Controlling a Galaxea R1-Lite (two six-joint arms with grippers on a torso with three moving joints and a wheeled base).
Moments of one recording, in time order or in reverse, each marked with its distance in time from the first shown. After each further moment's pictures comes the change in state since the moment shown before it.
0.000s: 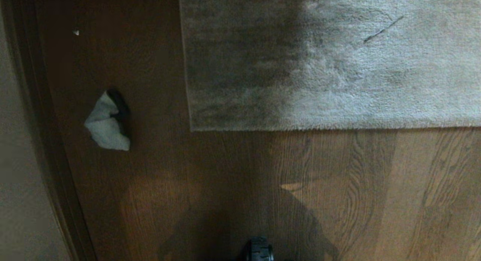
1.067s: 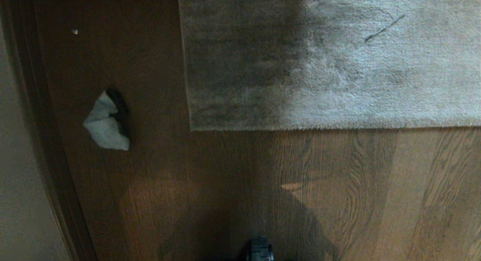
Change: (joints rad) left arm 0.000 0.000 0.000 0.000 0.000 0.001; right arm 0.000 0.000 0.000 0.000 0.000 0.000
